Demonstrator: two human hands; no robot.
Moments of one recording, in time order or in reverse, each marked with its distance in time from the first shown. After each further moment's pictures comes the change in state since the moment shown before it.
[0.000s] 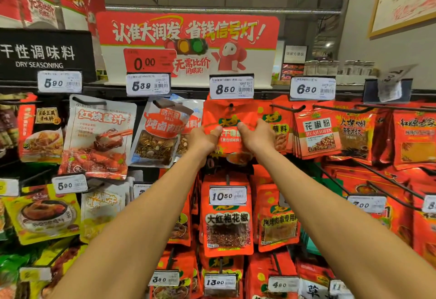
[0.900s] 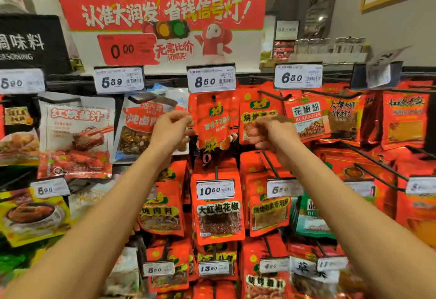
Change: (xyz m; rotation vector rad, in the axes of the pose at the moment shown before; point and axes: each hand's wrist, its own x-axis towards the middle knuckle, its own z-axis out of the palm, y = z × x) left_hand -0.027 0.025 -0.048 -0.099 -0.072 0.038; right_hand -0.031 0.005 -0.082 0.581 -0.321 0.268
